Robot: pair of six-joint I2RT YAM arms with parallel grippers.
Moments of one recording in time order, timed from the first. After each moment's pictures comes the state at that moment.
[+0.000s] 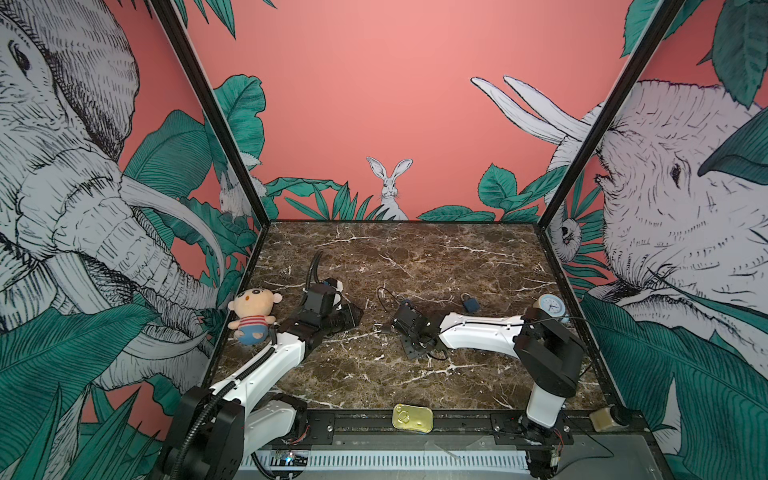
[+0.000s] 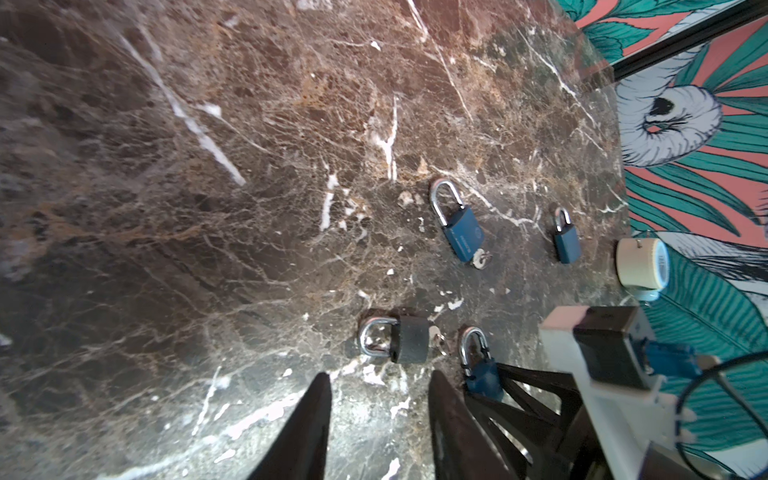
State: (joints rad) left arm -0.38 1.12 0.56 -0.21 0.29 -0.62; right arm 1.03 1.79 1.08 -0.58 0.20 0.55
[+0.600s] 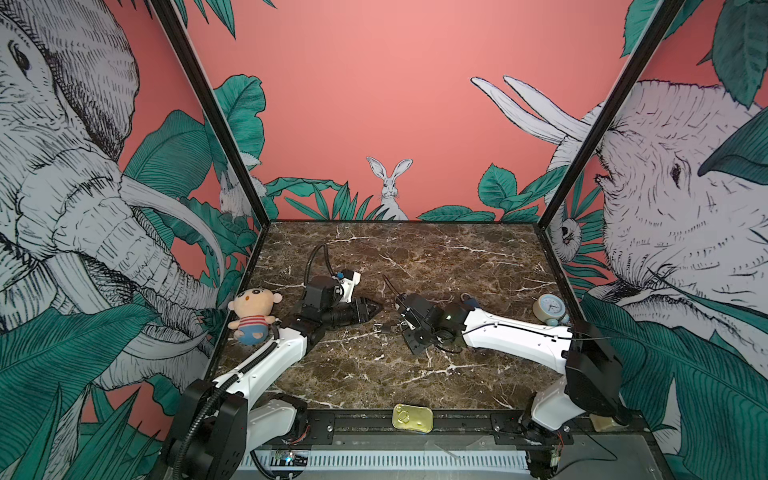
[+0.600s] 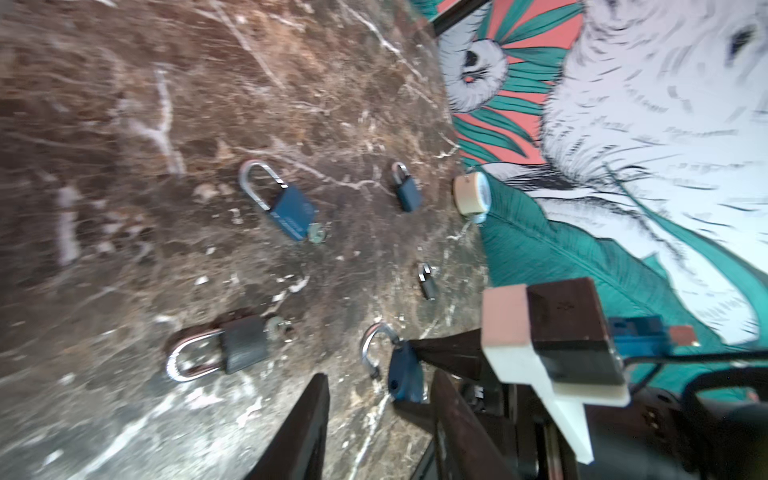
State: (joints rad) left arm -0.39 1.15 0.58 0.00 0.71 -0.66; right arm 1.03 1.58 1.13 -0.66 0.09 0.36
